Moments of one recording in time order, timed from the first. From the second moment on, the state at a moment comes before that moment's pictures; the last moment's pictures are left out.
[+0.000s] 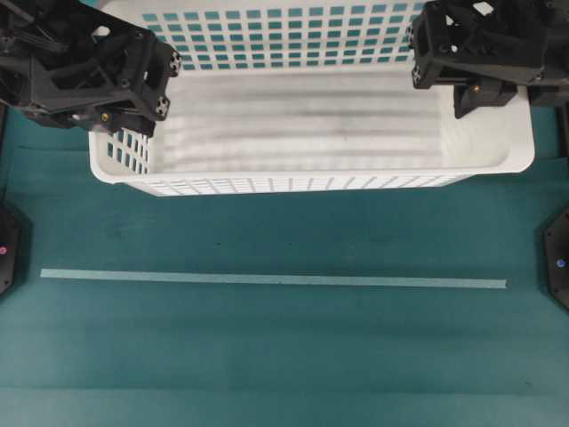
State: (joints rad) left arm 0.09 -0.20 -0.30 0.03 1.56 -1.23; right arm -0.17 -0.11 -0.39 0.04 1.88 1.28
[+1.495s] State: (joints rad) left arm 0.09 -0.23 0.33 0.02 1.14 -1.22; right arm -0.15 -0.12 0.27 0.06 1.38 1.28
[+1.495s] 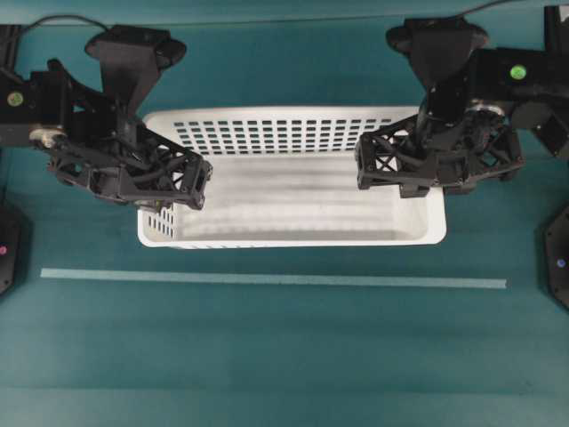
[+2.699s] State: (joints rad) left arm 0.07 -0.11 0.49 0.02 0.97 -1.25; right arm -0.12 -0.03 0.46 0.08 1.09 1.33
